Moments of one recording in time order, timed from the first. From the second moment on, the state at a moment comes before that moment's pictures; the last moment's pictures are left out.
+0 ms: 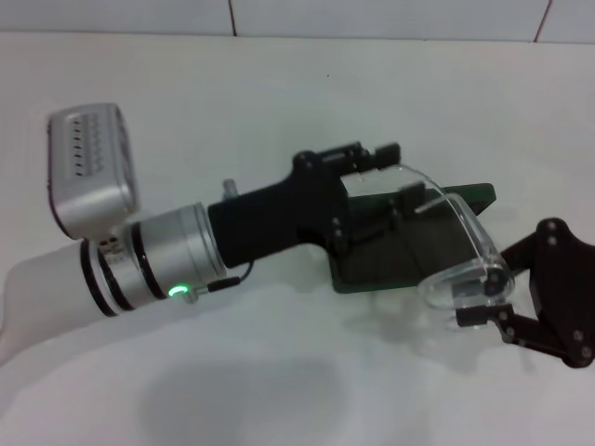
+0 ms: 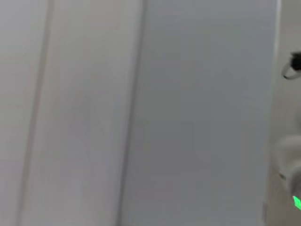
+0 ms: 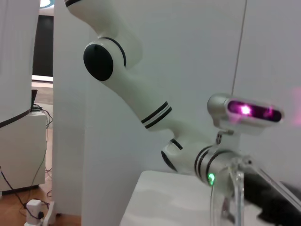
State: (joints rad) left arm -0.50 -2.10 1.72 0.37 0.73 1.42 -0.86; right arm 0.38 2.02 -1.07 -0.96 -1.68 -1.90 1.11
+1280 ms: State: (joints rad) left arm -0.60 -2.10 1.96 0.40 0.66 1.39 -0.78; right arm 0.34 2.01 -1.04 -0.79 -1.69 -1.97 0.71
